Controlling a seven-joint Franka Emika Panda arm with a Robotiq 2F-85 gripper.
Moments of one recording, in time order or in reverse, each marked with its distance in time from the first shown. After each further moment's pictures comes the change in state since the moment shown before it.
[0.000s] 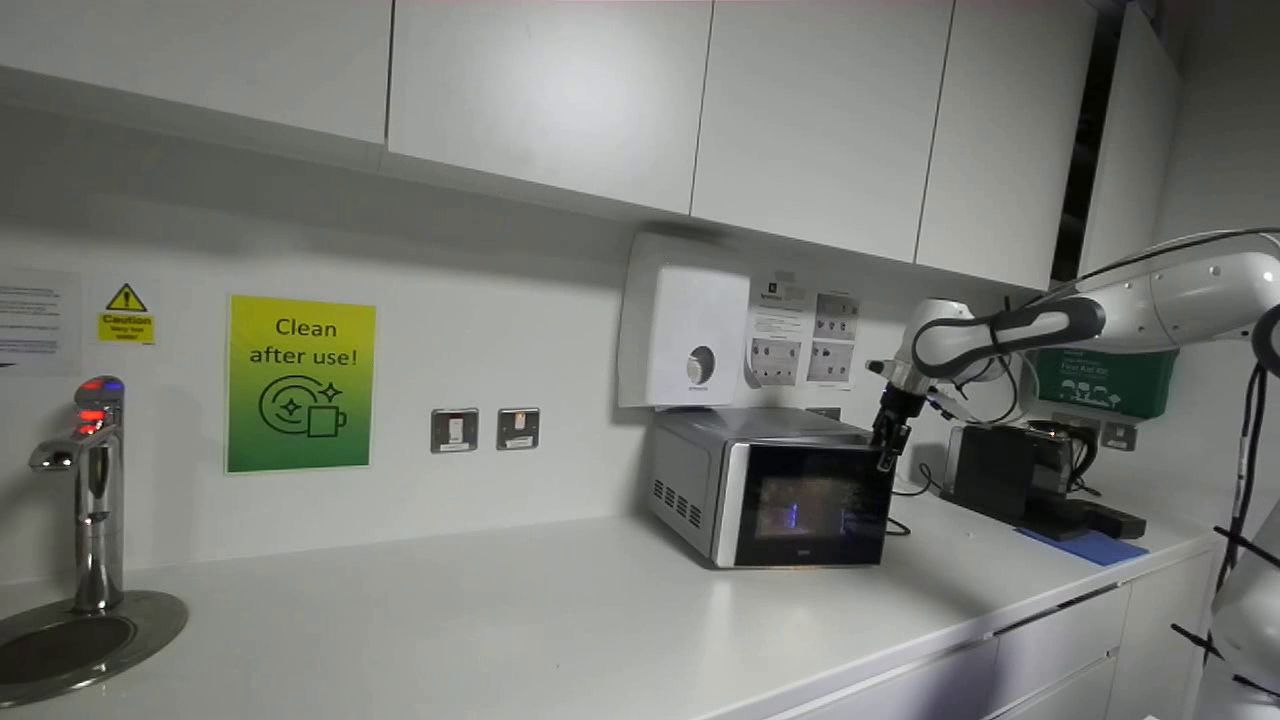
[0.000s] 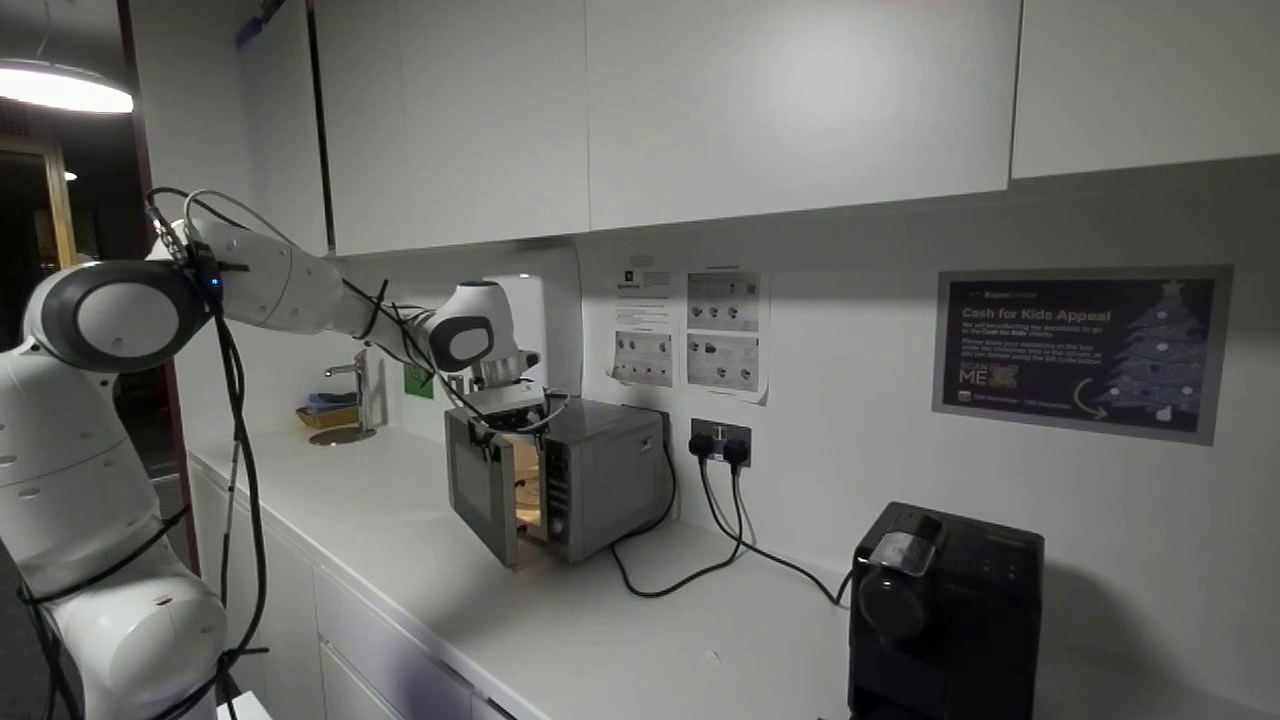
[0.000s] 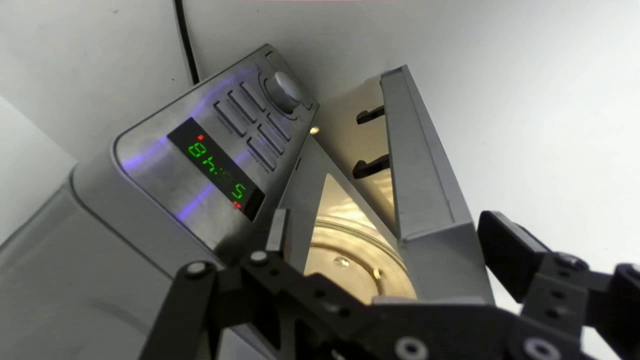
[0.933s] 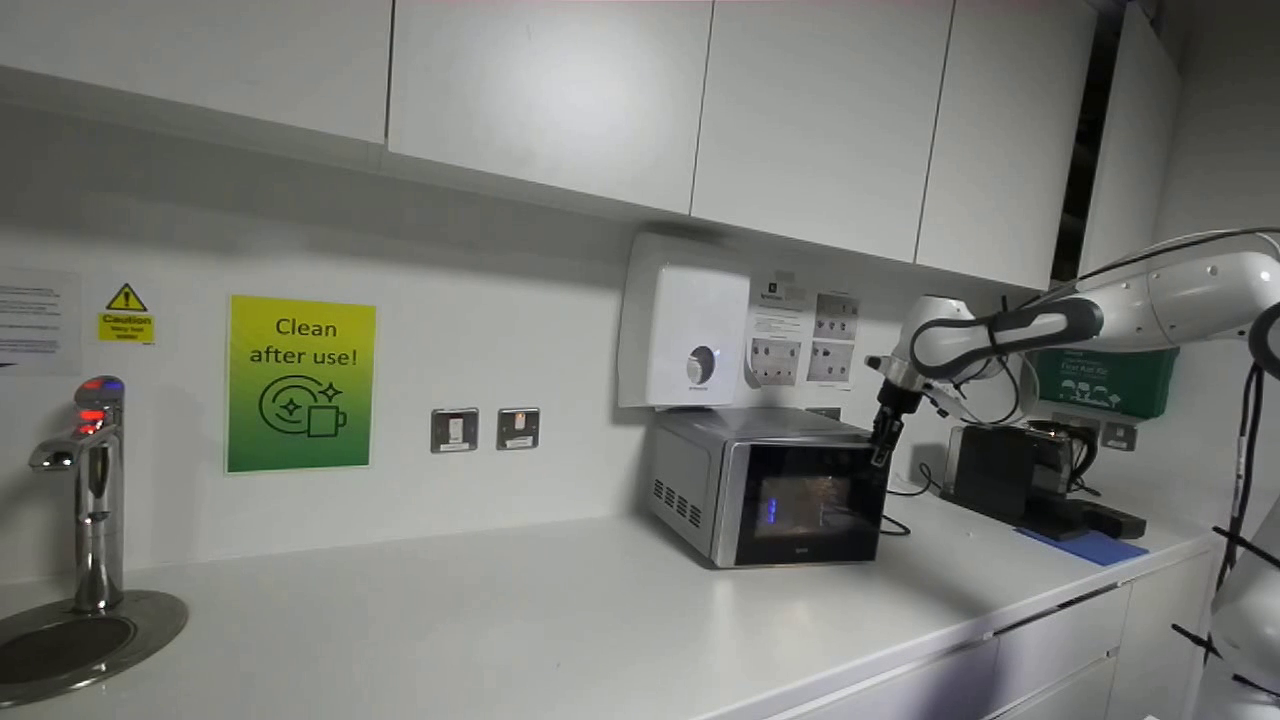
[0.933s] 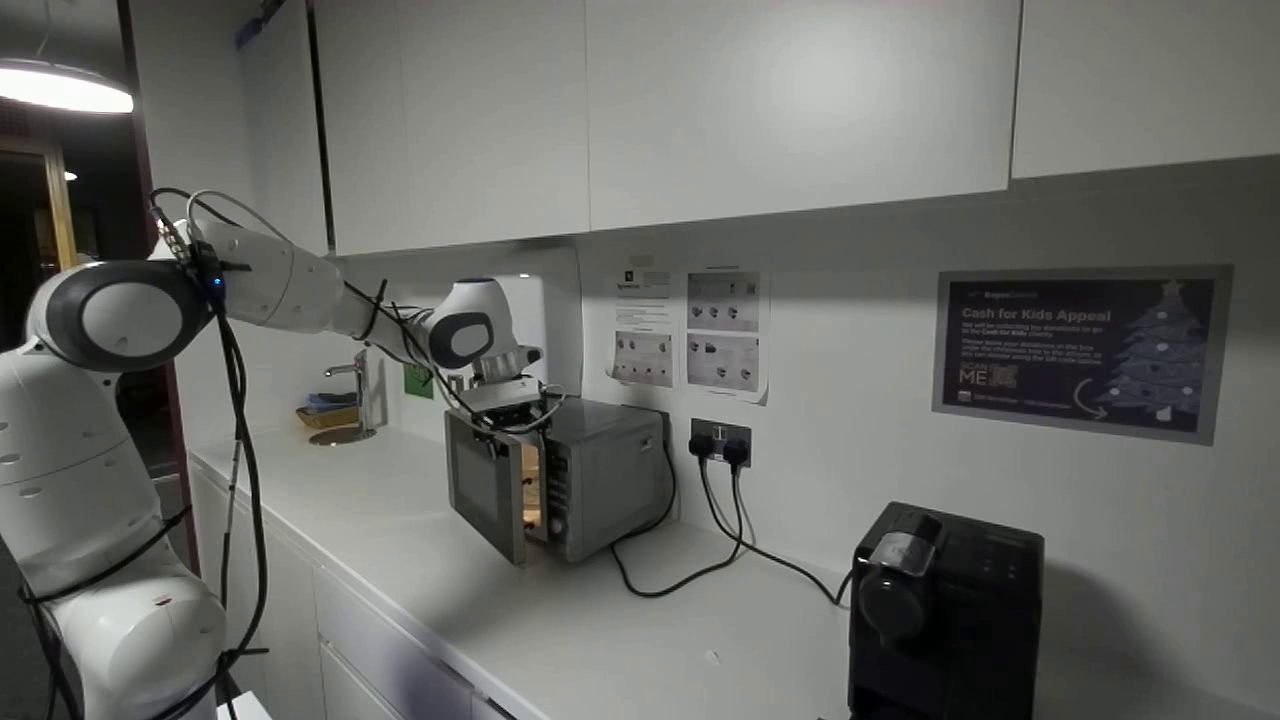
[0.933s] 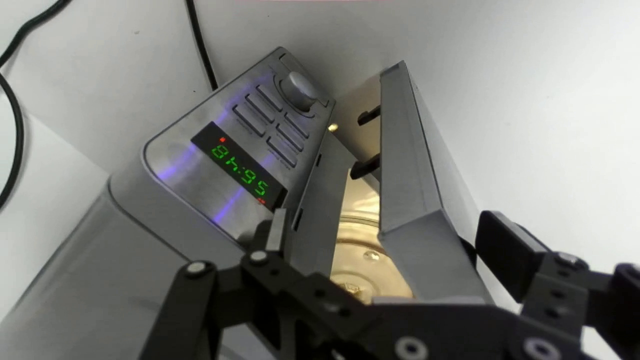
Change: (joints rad) arm -0.007 0.007 0.014 0.016 -0.042 0.020 0.138
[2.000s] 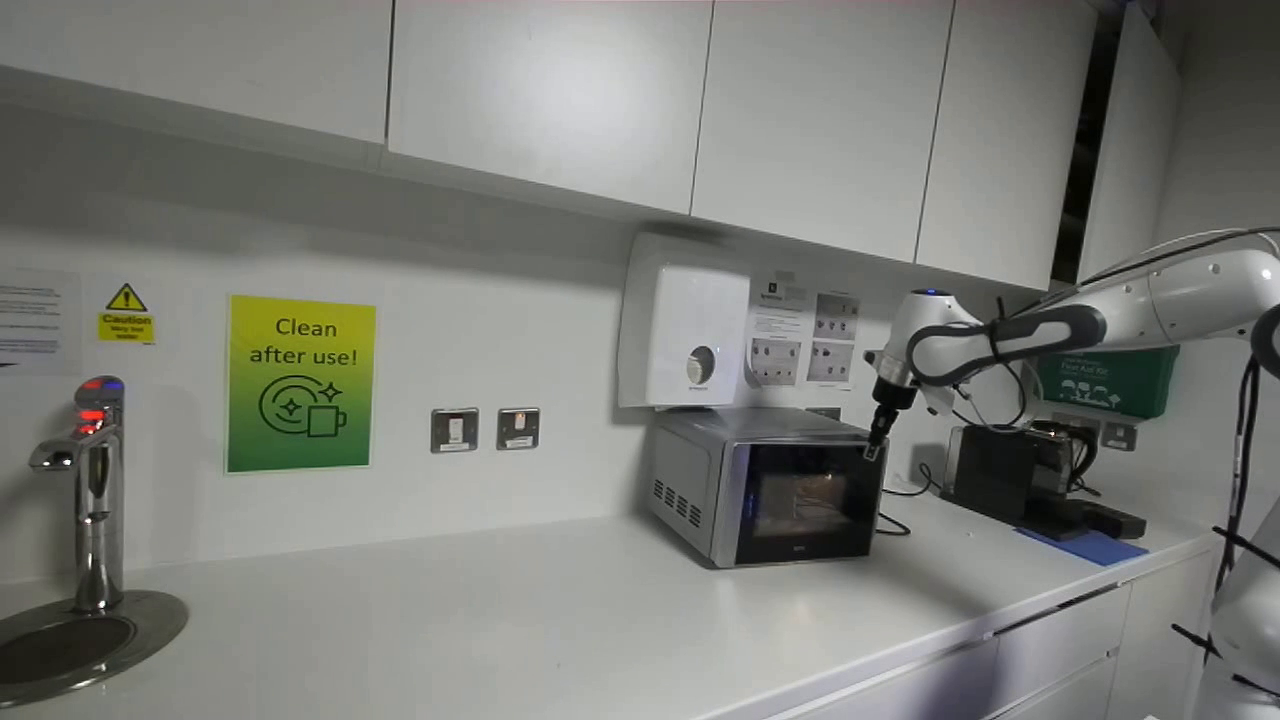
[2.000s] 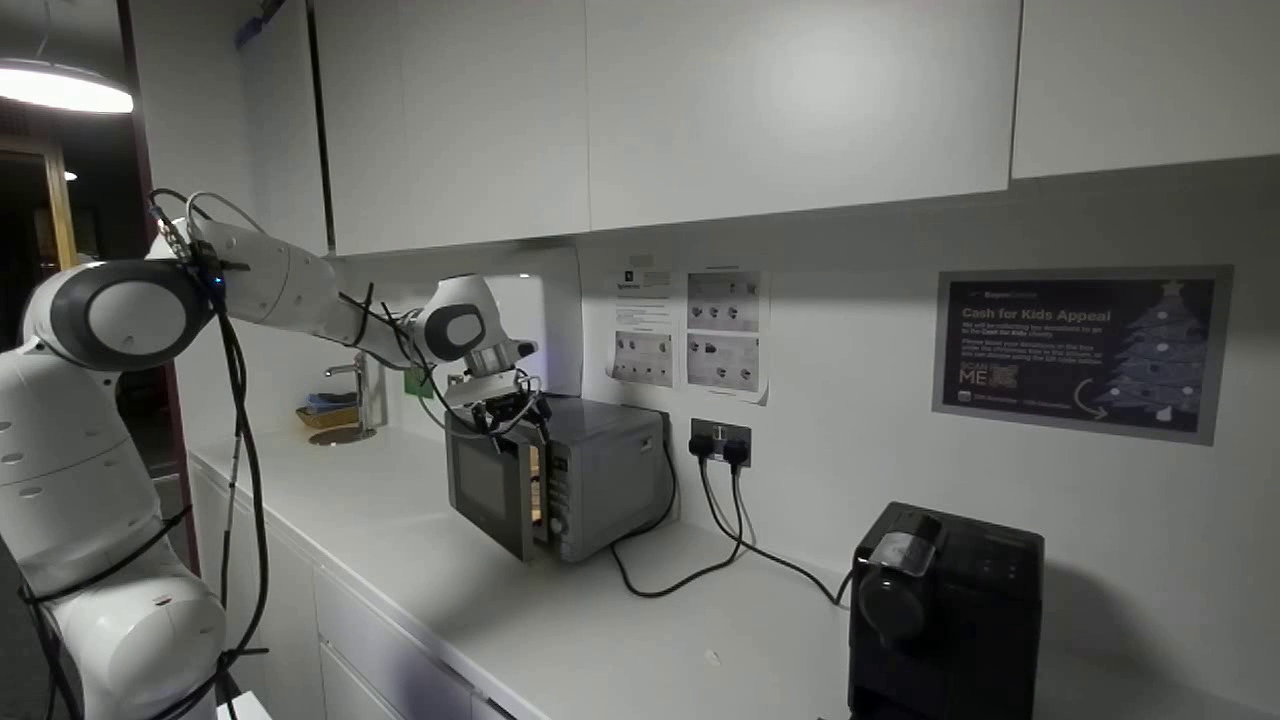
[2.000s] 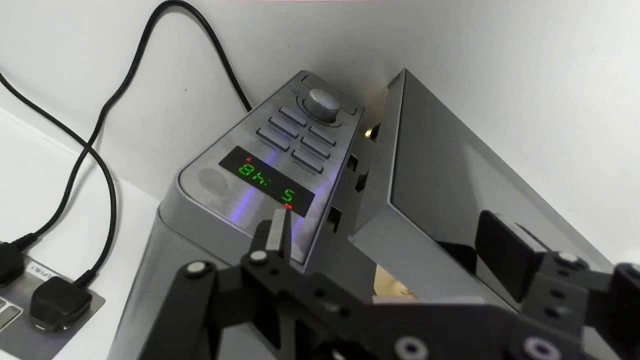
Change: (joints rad) arm -0.001 0.000 0.046 0.016 -0.178 0.000 0.391
